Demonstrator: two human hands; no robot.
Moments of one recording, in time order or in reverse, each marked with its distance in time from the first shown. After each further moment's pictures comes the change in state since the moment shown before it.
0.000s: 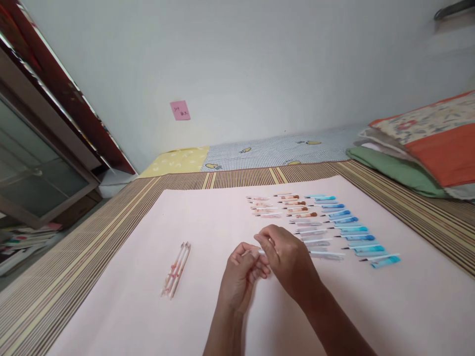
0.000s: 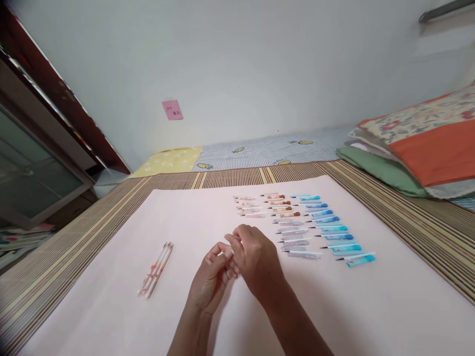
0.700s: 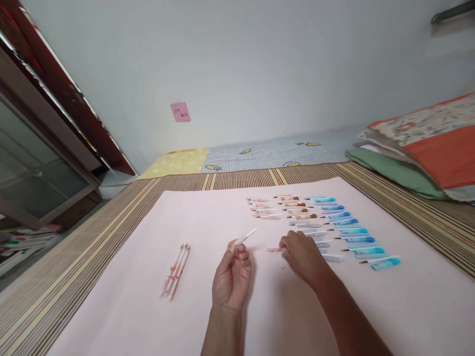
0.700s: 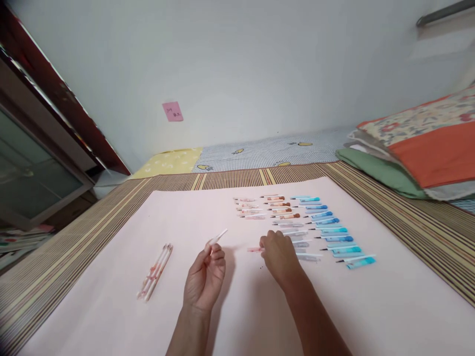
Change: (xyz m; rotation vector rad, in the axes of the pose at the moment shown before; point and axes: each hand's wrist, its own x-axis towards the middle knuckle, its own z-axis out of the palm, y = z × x) left_hand 0.007 0.003 -0.016 -0.622 0.139 0.023; right_hand -0.005 0.090 0.008 -0.443 -0.461 0.186
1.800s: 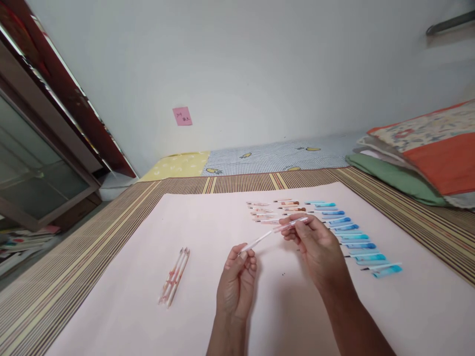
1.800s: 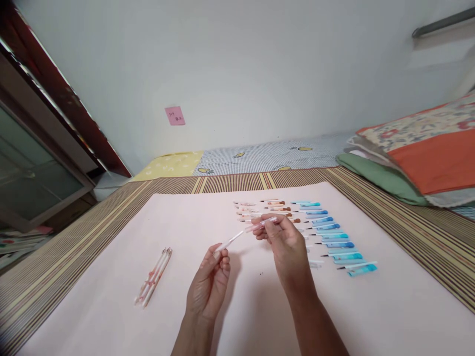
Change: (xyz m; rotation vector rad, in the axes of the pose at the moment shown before) left_hand -0.004 -0.013 0.011 0.199 0.026 0.085; right_hand -0.007 -0.042 -0.053 1.546 0.517 0.092
